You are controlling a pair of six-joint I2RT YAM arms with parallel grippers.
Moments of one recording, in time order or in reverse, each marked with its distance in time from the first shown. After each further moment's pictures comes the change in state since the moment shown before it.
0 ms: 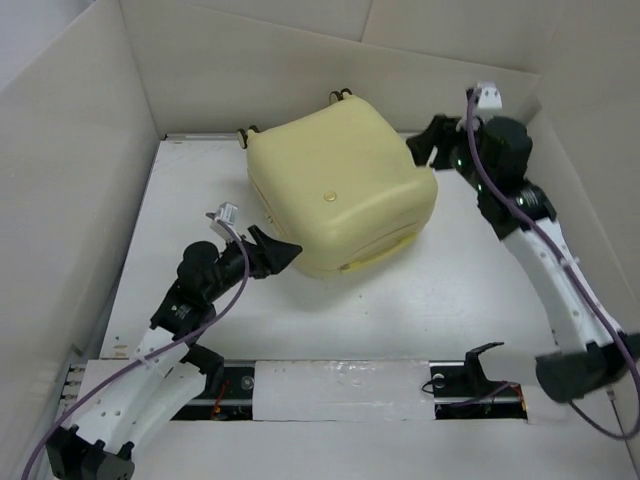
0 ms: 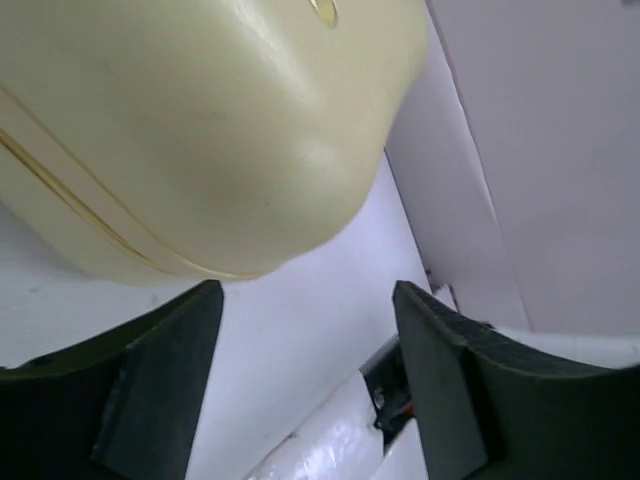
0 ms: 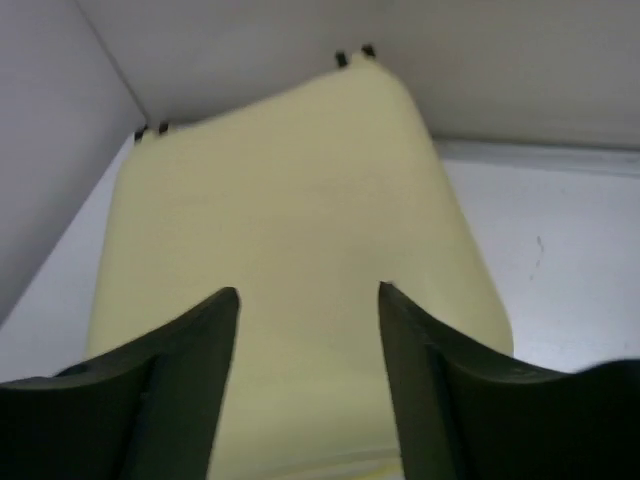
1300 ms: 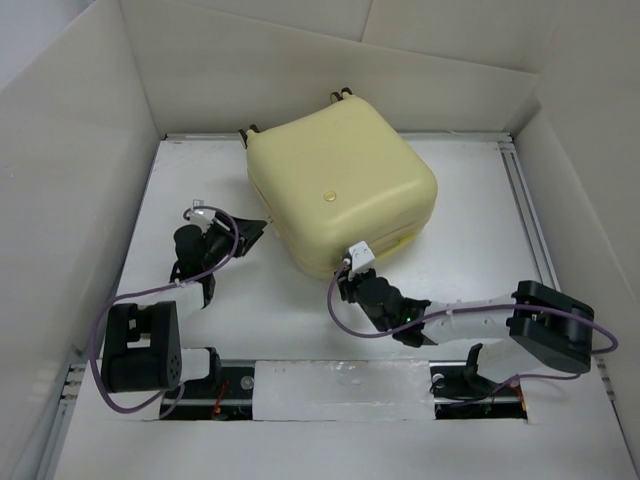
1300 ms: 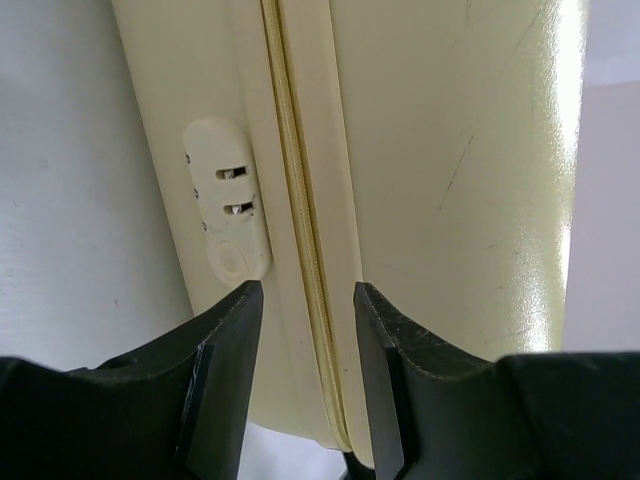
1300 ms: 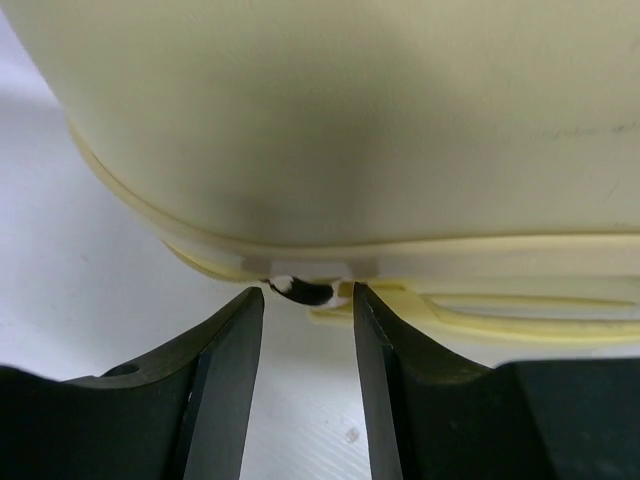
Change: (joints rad) left arm 0.494 0.671 -0.132 0.712 0.227 -0.307; right arm 0.860 0.035 -1.070 0.930 0.731 -0.119
